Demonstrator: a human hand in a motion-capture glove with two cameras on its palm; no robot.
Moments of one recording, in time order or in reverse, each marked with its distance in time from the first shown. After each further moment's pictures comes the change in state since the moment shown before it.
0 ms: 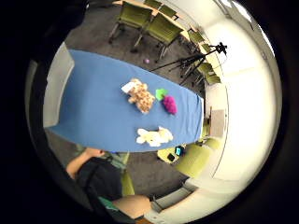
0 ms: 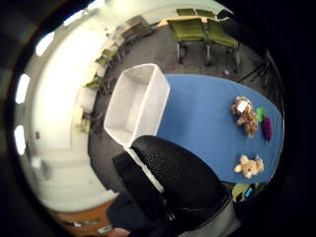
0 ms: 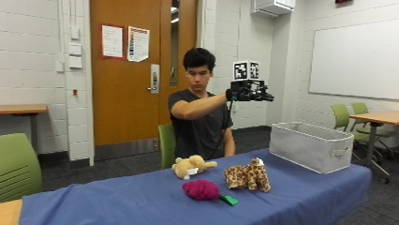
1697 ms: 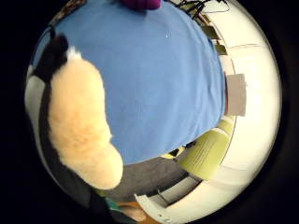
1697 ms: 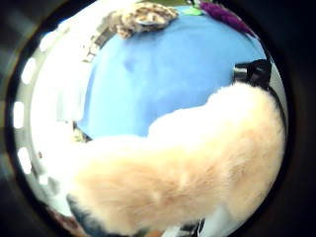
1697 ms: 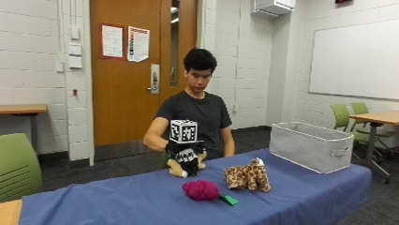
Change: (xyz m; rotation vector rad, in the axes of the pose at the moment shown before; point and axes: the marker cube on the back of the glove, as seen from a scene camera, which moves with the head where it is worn) arm 0.245 0.190 0.248 -0.103 0.034 0.170
